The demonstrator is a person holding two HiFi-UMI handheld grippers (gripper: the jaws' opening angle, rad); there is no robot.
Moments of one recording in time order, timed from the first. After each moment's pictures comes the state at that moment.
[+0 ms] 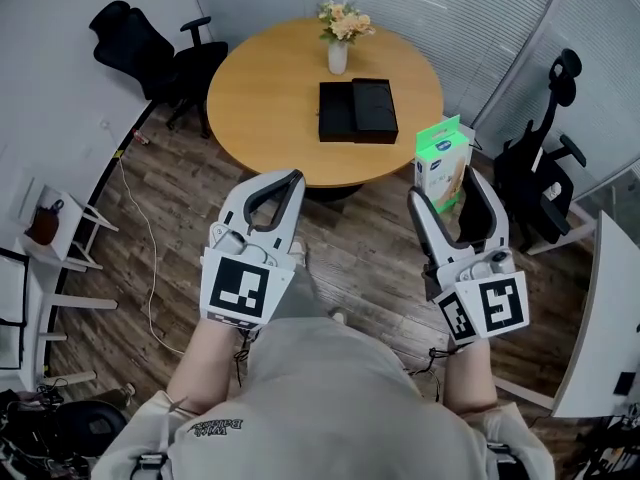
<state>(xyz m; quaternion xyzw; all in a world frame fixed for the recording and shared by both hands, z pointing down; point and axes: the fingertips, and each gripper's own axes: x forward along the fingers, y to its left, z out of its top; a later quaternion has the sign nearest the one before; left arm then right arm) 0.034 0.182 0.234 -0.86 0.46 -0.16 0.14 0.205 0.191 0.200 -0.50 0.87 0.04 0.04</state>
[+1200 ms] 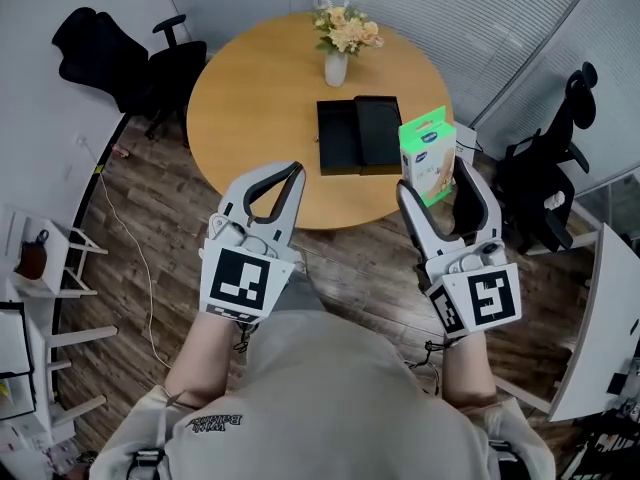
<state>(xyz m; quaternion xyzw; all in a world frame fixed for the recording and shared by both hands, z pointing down) -0.010 -0.005 0.263 -0.88 0.43 -0.17 0.12 0.142 0.011 0.226 -0.51 0.86 0.03 -0.01</state>
